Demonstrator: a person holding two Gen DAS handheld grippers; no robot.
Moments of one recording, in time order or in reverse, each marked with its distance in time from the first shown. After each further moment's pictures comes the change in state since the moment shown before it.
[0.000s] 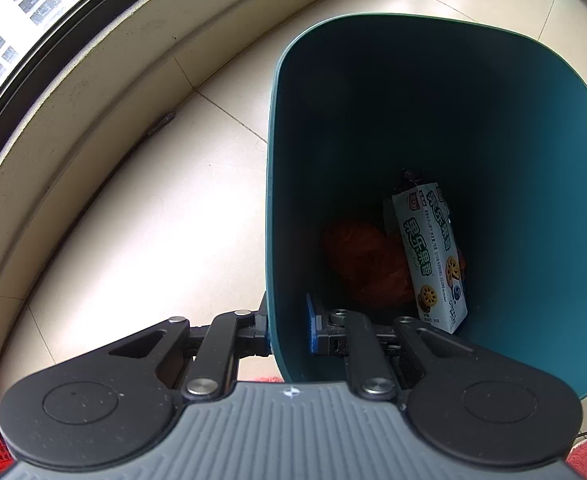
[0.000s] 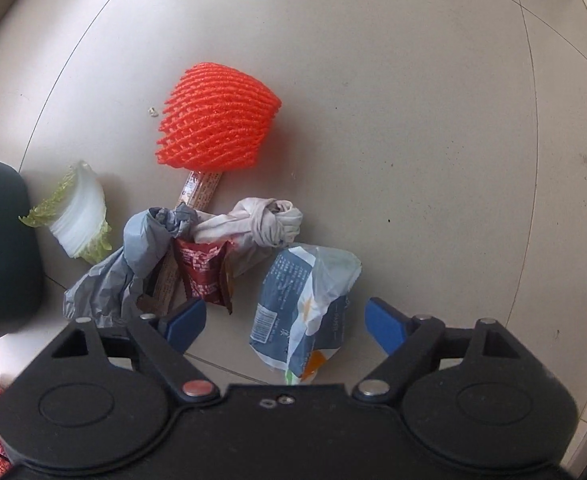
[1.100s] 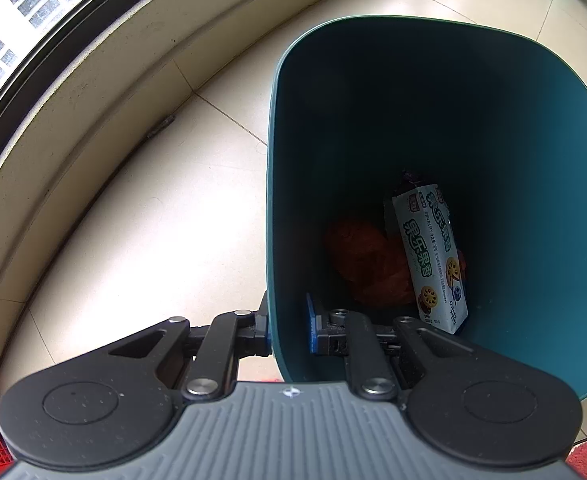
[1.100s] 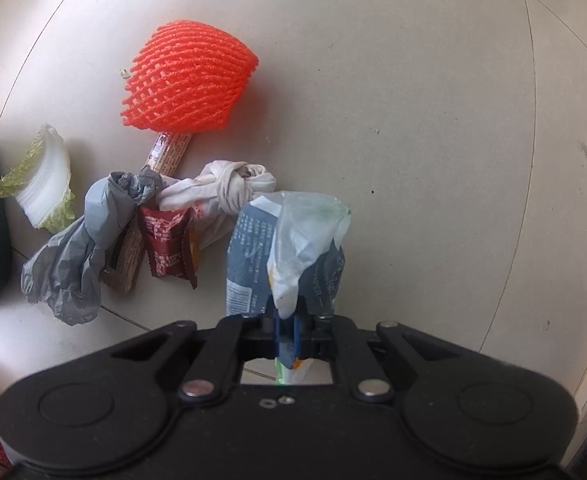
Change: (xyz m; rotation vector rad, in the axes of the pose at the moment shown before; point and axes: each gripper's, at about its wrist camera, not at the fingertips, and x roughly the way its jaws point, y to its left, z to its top) left arm 0.001 0.001 0.002 -0.004 -0.002 -0.002; right arm 0.009 -0.001 0.000 -0.036 0.043 -0.057
